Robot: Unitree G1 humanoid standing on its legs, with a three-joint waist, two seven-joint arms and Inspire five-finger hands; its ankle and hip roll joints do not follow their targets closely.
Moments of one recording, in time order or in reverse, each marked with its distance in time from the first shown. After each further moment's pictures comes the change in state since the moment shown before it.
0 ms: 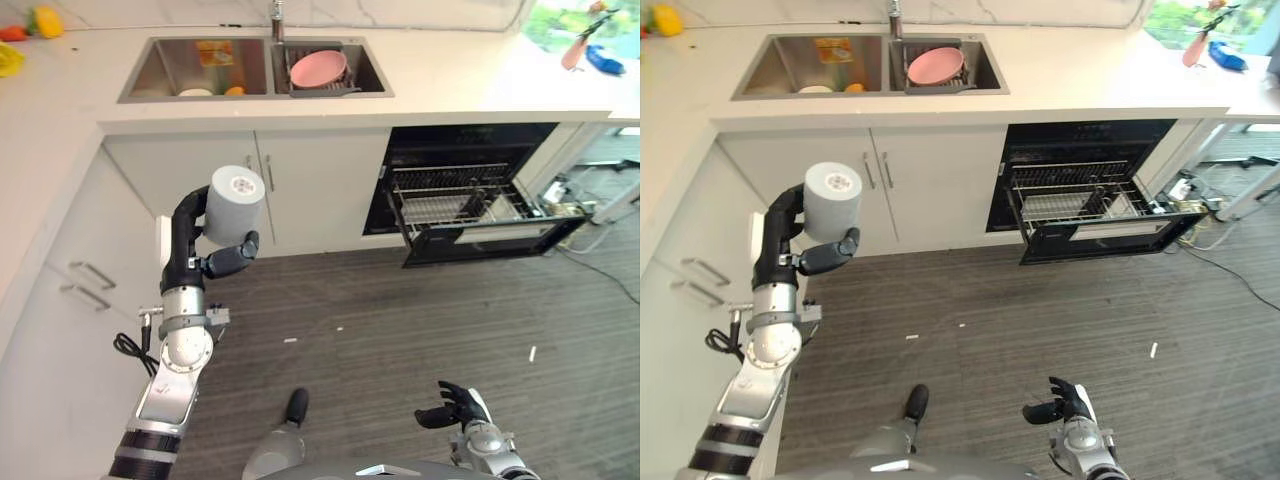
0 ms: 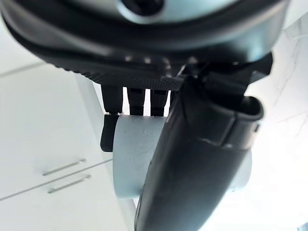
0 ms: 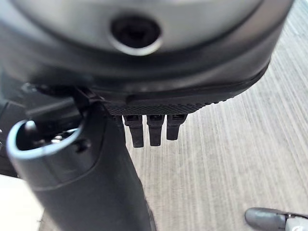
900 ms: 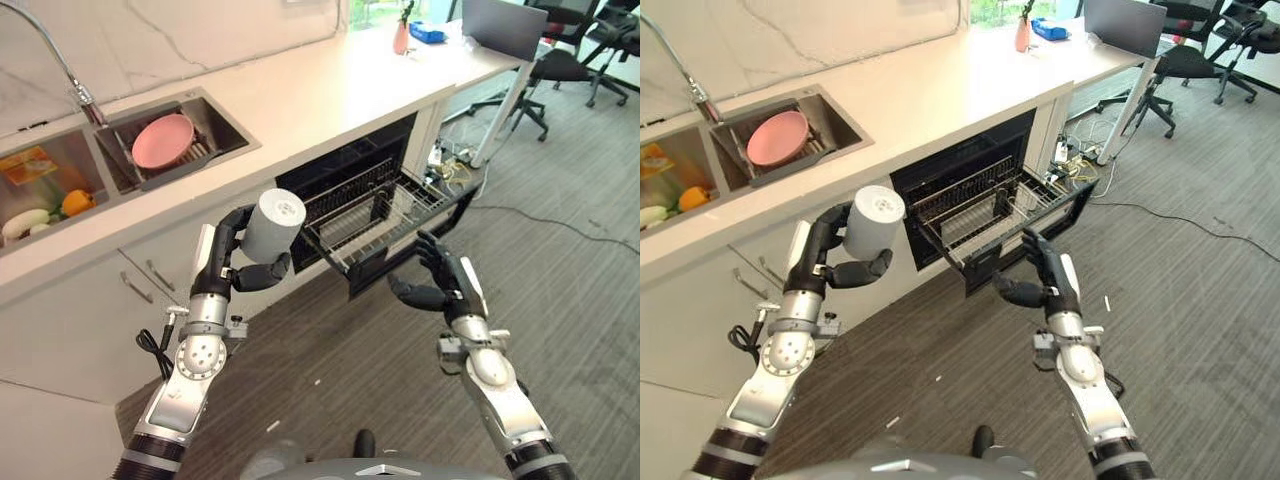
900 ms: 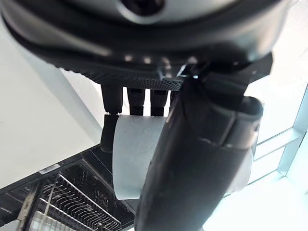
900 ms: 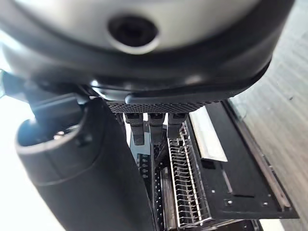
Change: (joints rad) left arm 0.045 -0.039 -0.061 0.003 0.024 0.014 -0.091; right arm 0.028 -0.084 0.013 -0.938 0.089 -0.060 0.024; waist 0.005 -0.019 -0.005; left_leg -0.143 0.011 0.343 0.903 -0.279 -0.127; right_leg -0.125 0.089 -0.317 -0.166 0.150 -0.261
